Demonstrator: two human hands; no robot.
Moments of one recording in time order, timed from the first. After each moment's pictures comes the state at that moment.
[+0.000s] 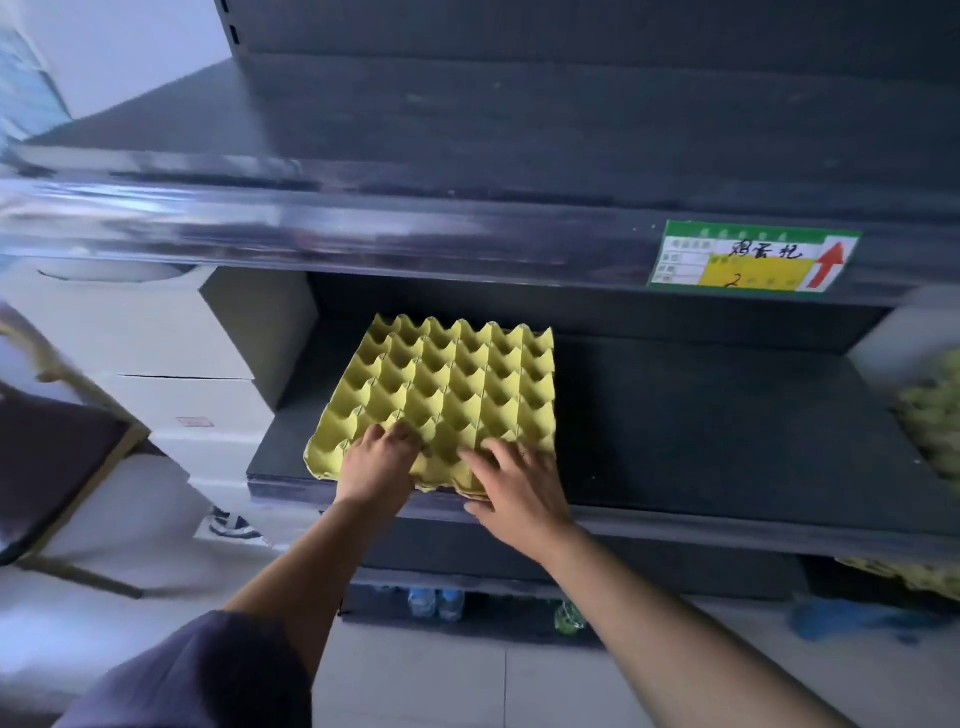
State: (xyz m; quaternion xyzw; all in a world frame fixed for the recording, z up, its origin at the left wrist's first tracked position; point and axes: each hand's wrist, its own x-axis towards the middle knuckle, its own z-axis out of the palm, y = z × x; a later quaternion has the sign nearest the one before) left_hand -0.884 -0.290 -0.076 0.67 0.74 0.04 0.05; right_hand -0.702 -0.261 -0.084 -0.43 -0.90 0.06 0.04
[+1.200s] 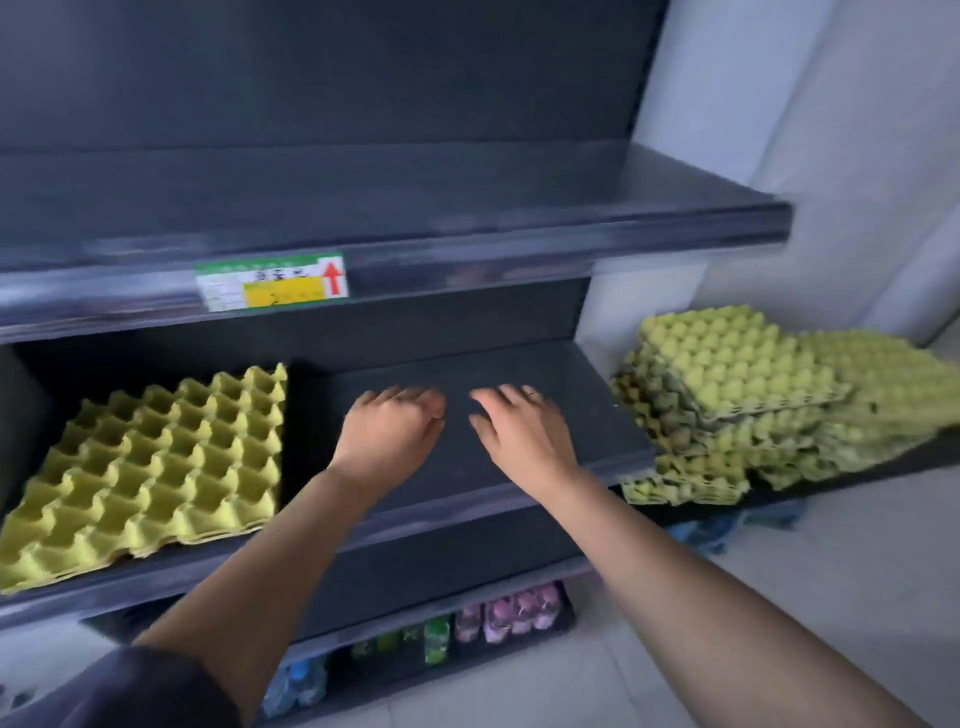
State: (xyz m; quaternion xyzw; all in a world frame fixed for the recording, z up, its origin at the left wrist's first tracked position) left_hand -0.619 -0.258 0.033 0.82 0.54 0.17 -0.07; right_hand -0.444 -0.256 0.011 -0.56 -0.78 -0.10 0.24
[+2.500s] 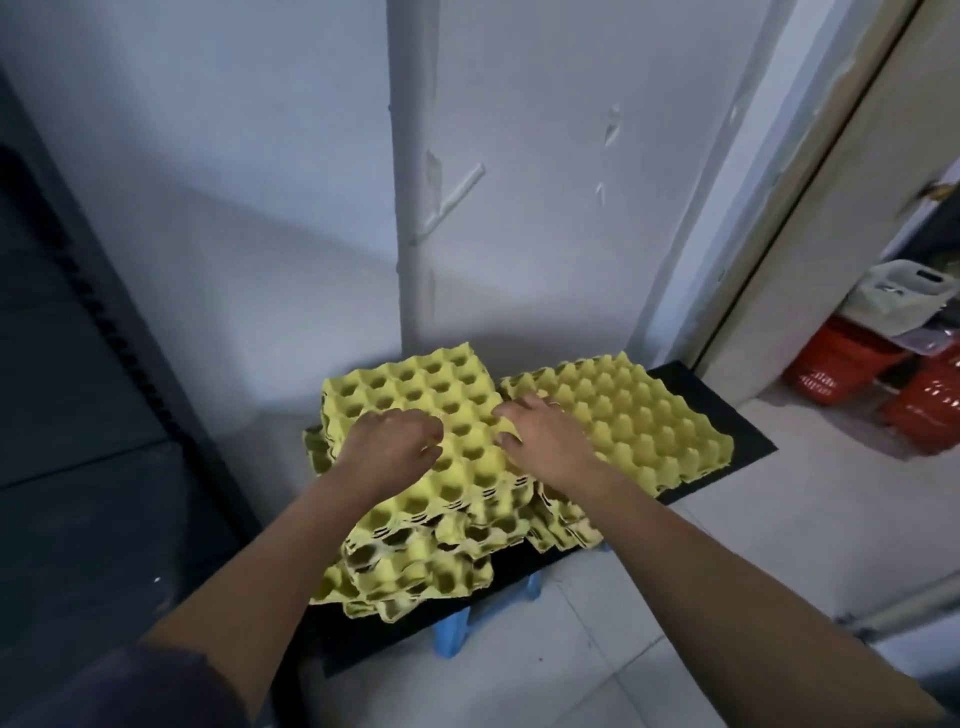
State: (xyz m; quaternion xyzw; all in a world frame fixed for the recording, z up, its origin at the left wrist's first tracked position) left_hand -0.014 -0.058 0.018 0.90 0.44 0.03 0.04; right_hand 0.181 -0.103 0.016 -0.71 -0.70 0.05 0.05
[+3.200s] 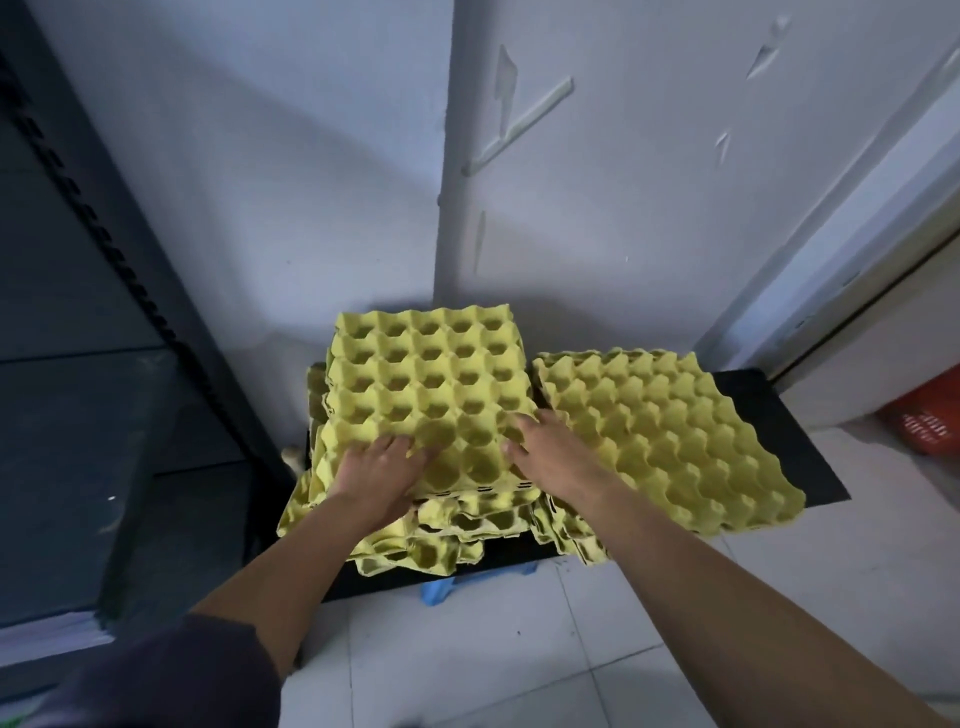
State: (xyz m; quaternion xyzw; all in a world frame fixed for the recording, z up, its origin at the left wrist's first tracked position) left_hand 0.013 -0.052 -0.091 0.83 0.54 -0.13 0.04; right_hand 0.221 -0.045 -0.054 -0.69 -0.69 0.21 -0.06
